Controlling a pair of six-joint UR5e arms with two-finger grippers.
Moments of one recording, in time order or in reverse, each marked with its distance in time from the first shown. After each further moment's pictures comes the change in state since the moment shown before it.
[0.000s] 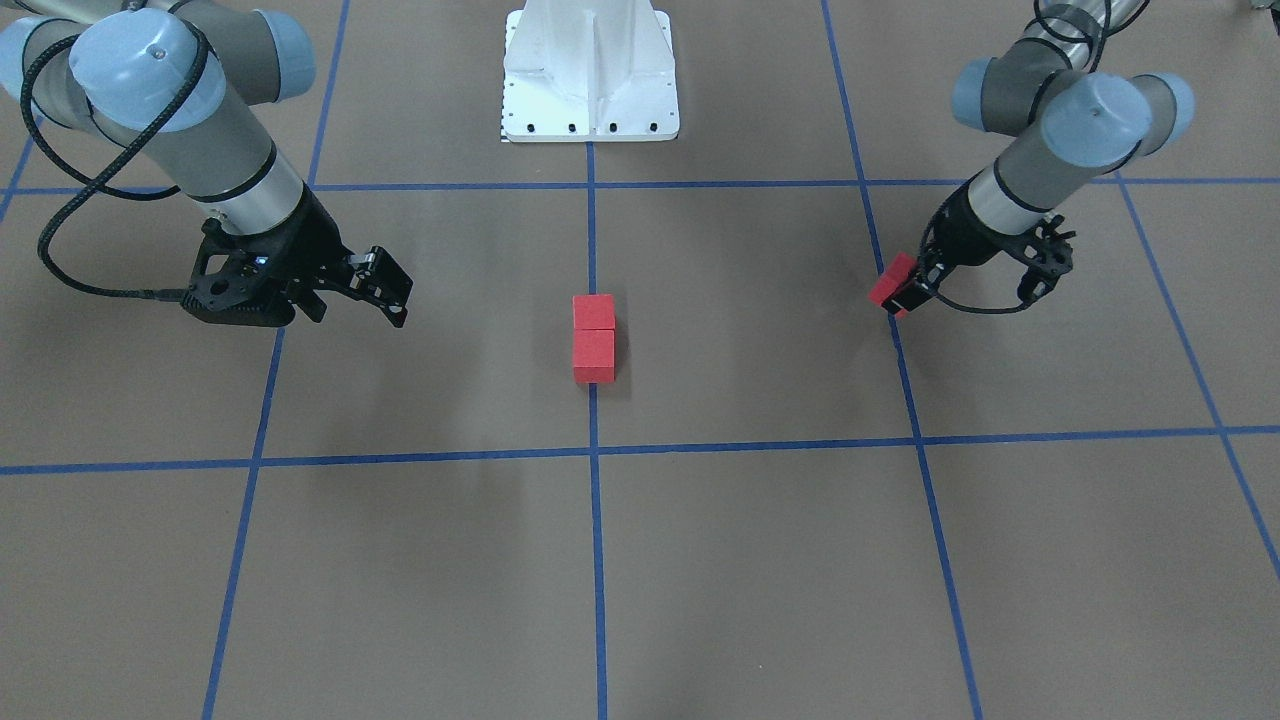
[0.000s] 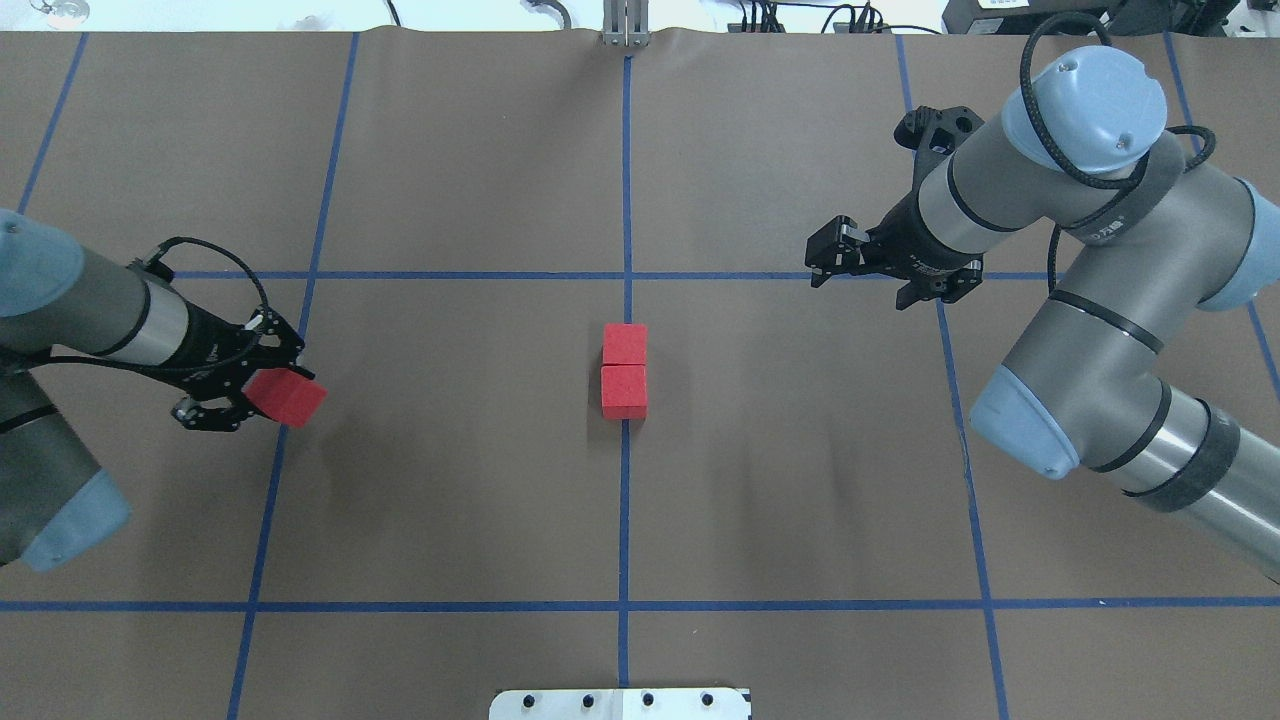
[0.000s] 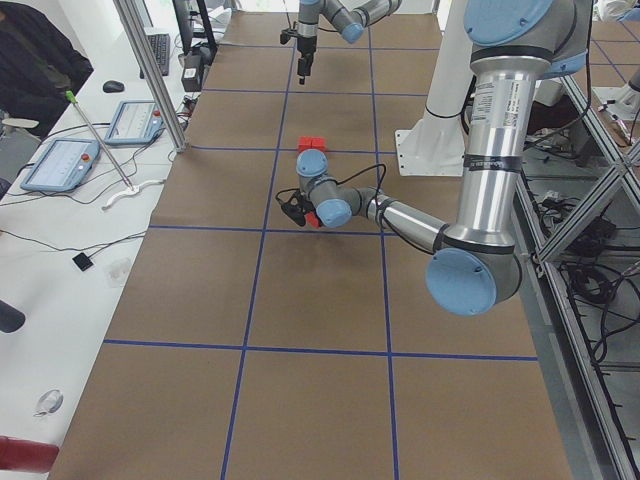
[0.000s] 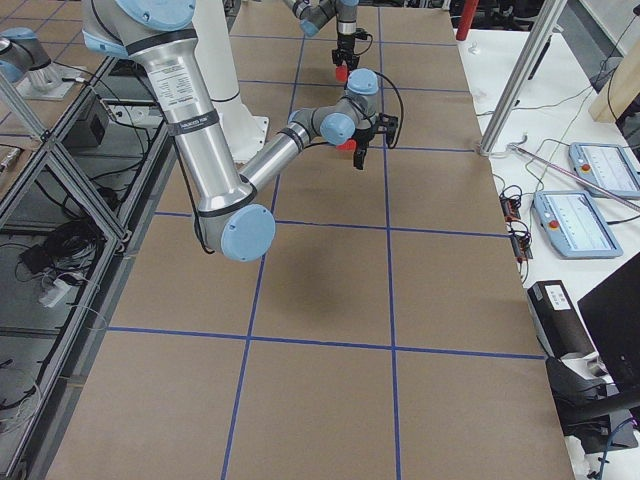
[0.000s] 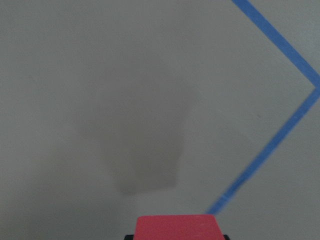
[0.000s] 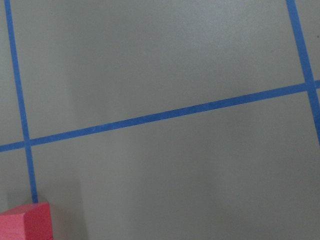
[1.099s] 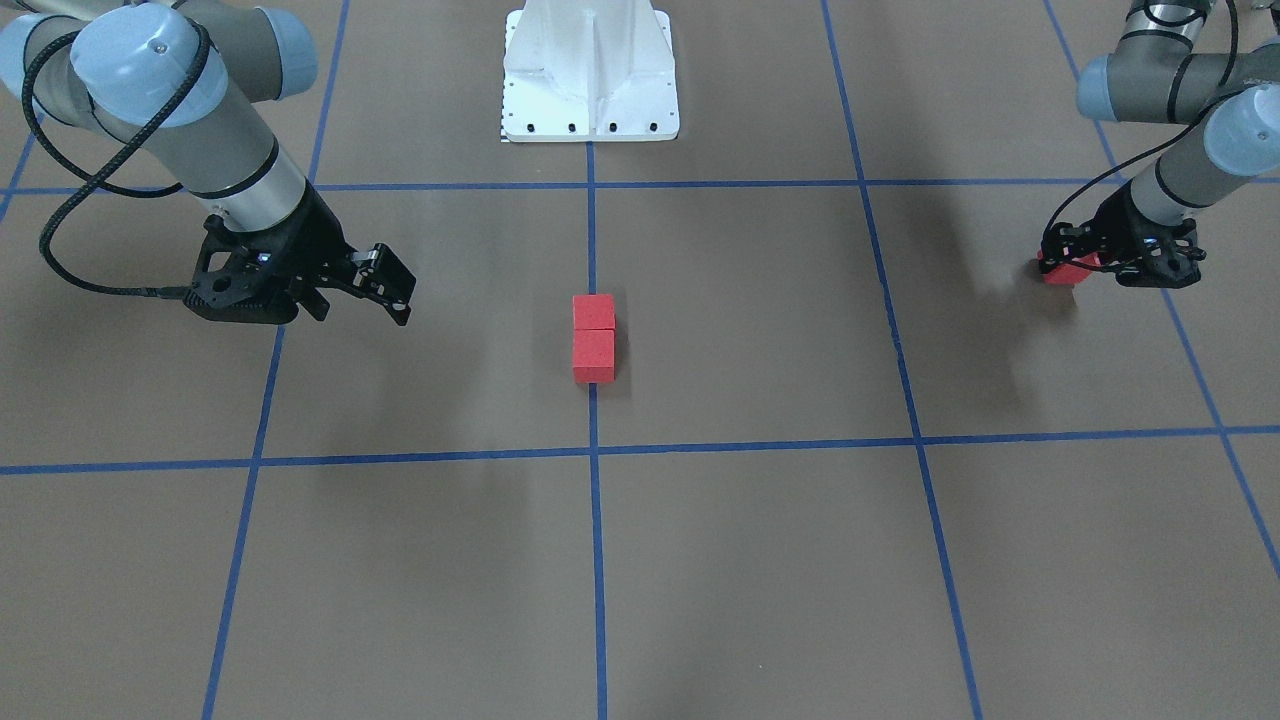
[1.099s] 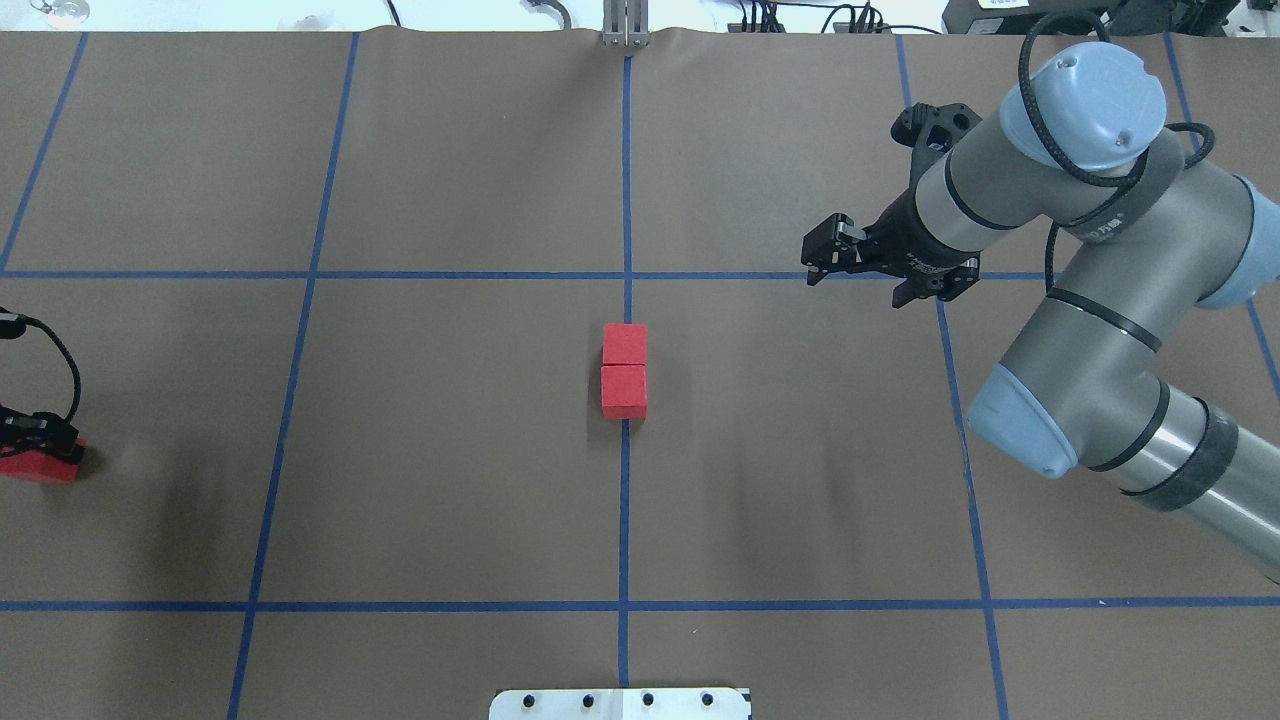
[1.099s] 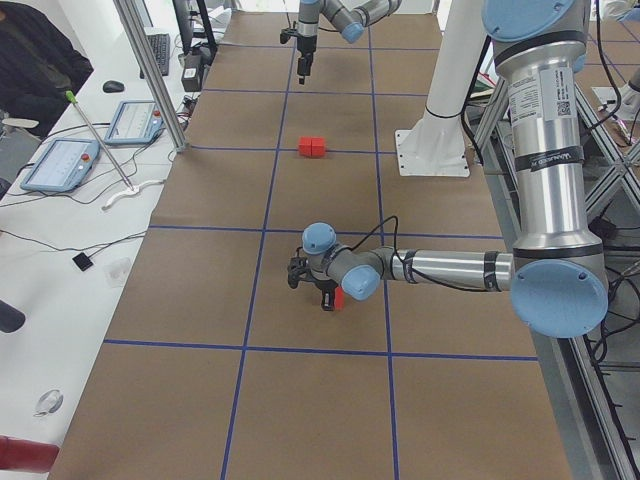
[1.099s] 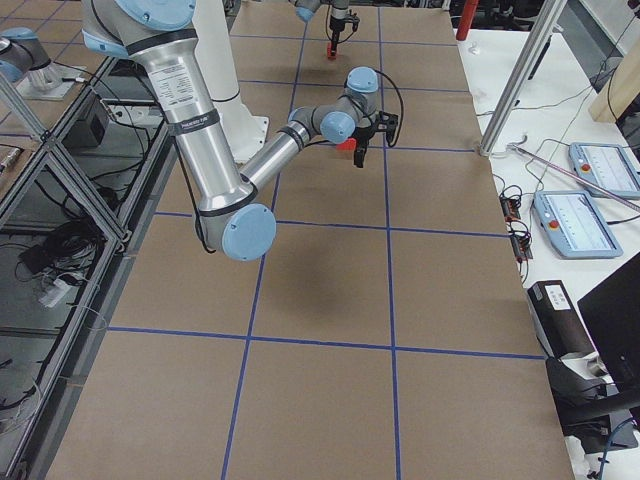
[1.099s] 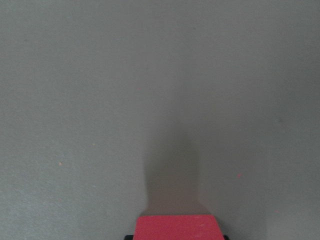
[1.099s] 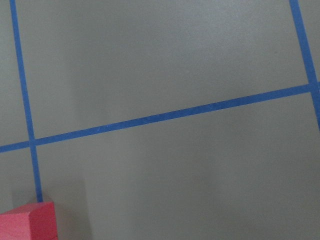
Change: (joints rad) left arm -0.189 0.327 0.086 -0.026 -0.105 1.332; right arm -0.001 0.007 0.004 -0.002 0.000 0.001
